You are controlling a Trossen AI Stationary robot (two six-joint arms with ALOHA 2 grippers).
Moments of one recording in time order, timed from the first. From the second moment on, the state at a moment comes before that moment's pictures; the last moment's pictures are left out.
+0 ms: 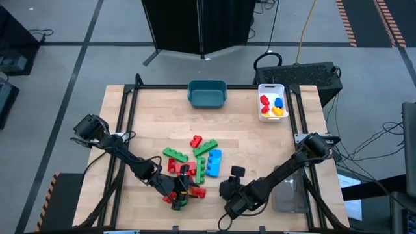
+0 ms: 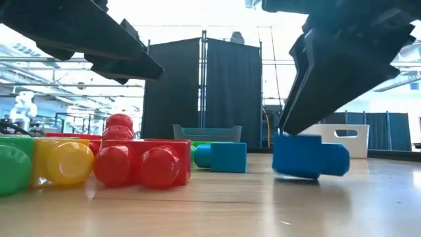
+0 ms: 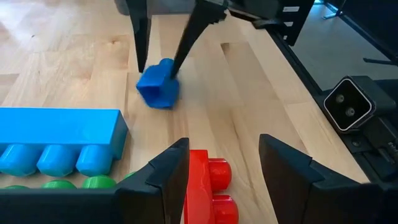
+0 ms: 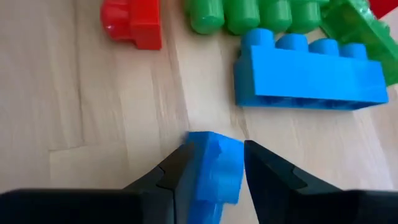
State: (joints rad) left arm -0.60 1.69 0.75 0.41 -0.30 -0.26; right arm 0.62 2.02 1.41 -0.69 0.54 0.71
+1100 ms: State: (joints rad) left arm -0.60 1.69 0.75 0.39 -0.32 -0.26; right arm 0.57 2.02 1.33 -0.66 0.44 1.11
